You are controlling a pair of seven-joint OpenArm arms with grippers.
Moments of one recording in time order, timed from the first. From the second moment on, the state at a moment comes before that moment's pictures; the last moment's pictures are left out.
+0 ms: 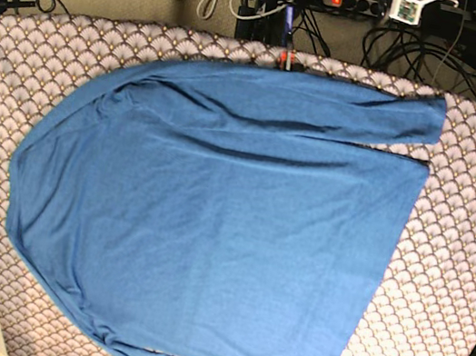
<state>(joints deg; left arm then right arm) 55.3 -8.7 2.1 101.3 -2.3 0.2 0.9 -63.7 4.9 2.9 110.0 0.2 0.3 -4.3</state>
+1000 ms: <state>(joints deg) 46.3 -13.8 -14.4 100.4 -28.5 -0.2 0.8 -59.5 7.0 2.7 117.2 0.2 0.2 -4.4</state>
